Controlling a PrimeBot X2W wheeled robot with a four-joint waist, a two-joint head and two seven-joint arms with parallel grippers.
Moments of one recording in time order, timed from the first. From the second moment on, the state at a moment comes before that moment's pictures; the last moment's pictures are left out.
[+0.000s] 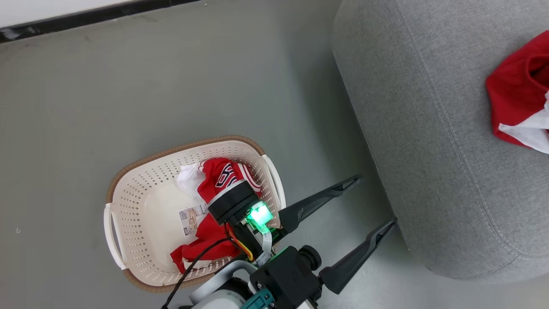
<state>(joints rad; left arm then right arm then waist) -0.44 0.20 -0.80 -0.17 -0.15 -0.11 -0.05 -0.76 -0.50 -0.19 0.89 0.33 0.13 -0.18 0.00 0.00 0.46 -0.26</state>
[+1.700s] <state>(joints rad) -0.43 0.24 -0.67 0.08 -0.23 -0.06 -0.19 -0.63 -0.50 0.01 0.71 0.36 0.13 -0.23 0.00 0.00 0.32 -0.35</state>
